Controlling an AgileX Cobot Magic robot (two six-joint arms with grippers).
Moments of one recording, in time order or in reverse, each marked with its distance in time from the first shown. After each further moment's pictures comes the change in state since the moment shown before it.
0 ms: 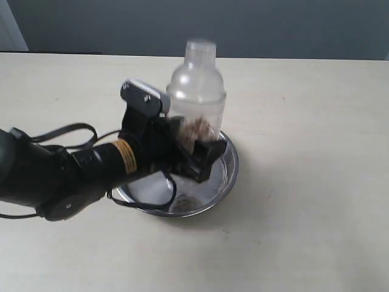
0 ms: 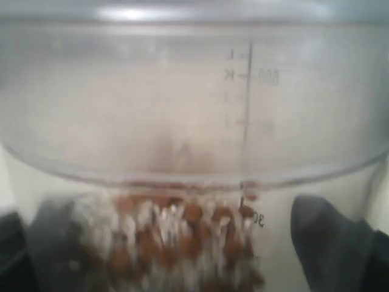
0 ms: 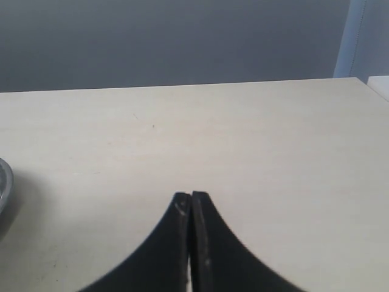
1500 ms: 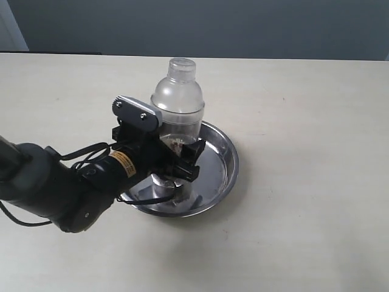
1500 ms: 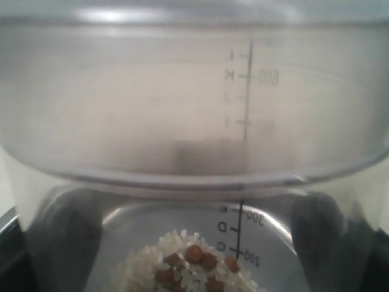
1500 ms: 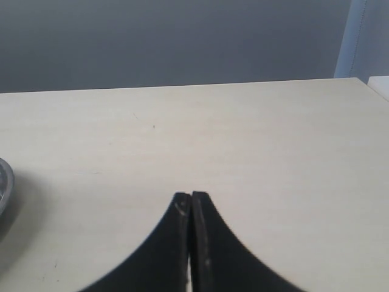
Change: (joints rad) left arm 0.000 0.189 0.018 -0.292 -0.164 0.261; right arm 0.000 0.000 0.000 0.000 0.000 0.000
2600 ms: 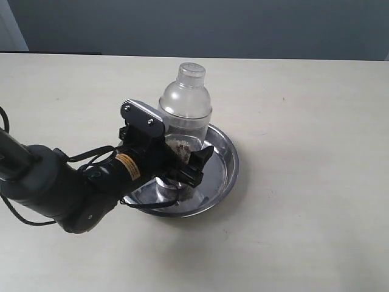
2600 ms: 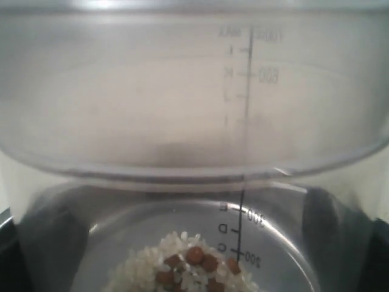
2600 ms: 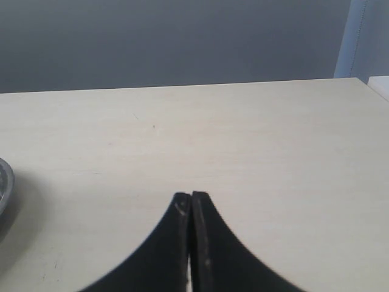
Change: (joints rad) left arm 0.000 0.033 -0.015 0.053 -0.037 0.026; right arm 0.000 0.000 0.000 0.000 0.000 0.000
